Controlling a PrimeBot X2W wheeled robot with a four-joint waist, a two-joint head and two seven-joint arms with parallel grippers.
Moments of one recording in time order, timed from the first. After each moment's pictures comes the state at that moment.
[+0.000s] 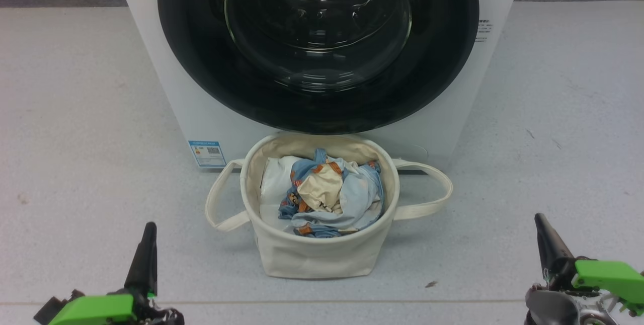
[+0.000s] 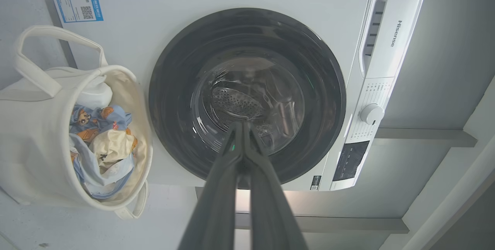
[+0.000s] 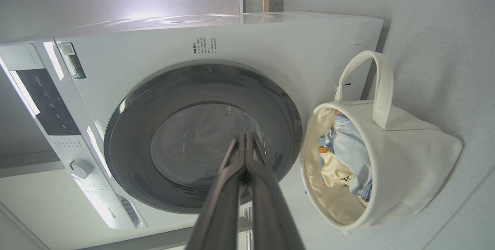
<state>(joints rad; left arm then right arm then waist) -0.08 0.04 0.08 0.28 -1.60 -0.12 0.11 -0.08 -0.05 -0.13 0.28 1.61 0.13 0.10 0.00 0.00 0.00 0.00</state>
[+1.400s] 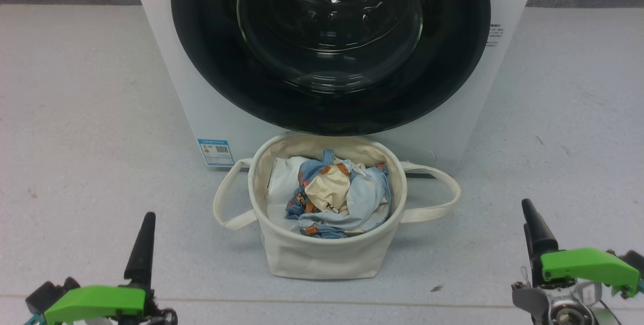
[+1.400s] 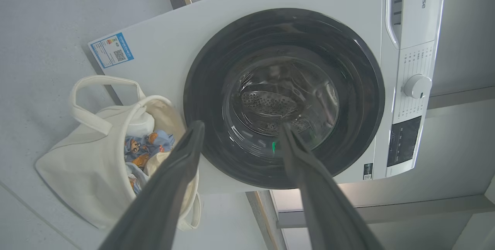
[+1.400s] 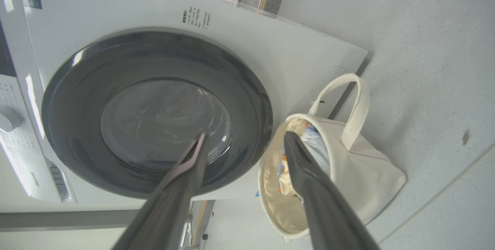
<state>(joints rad) -0.11 0.11 0.01 0.33 -1.44 -0.09 0.04 -0.13 -0.08 -0.04 0.34 1.40 0.13 0.01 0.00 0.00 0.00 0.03</state>
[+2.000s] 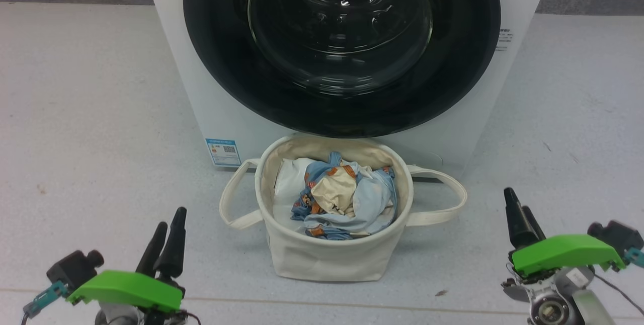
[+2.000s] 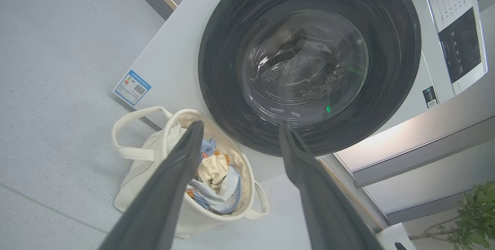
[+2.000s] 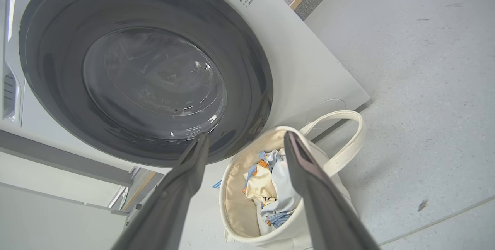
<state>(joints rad) -0.15 0.20 -0.15 0.33 -1.08 -0.04 -0.04 -0.15 -0.12 0.07 0.35 1.05 0.13 -0.04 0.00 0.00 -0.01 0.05</state>
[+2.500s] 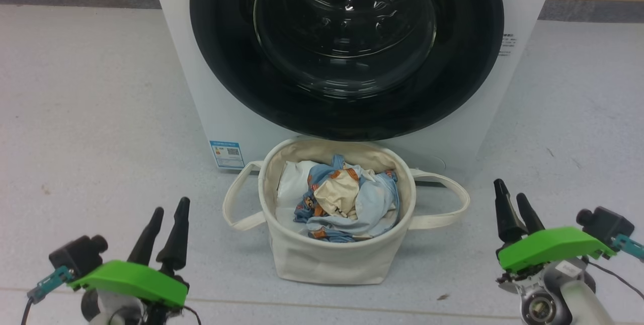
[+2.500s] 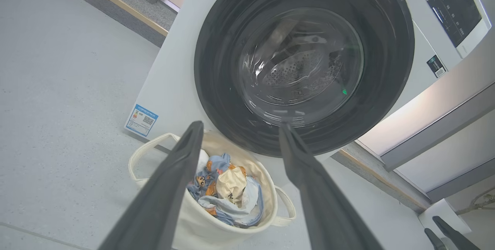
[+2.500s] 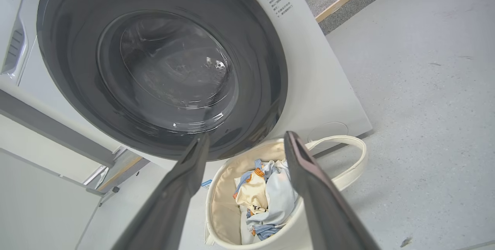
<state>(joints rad) -0.19 0.23 -0.18 0.33 -0.89 -0.03 -0.09 -0.19 -0.14 0.13 0.35 0.88 0.13 -0.09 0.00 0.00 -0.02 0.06</state>
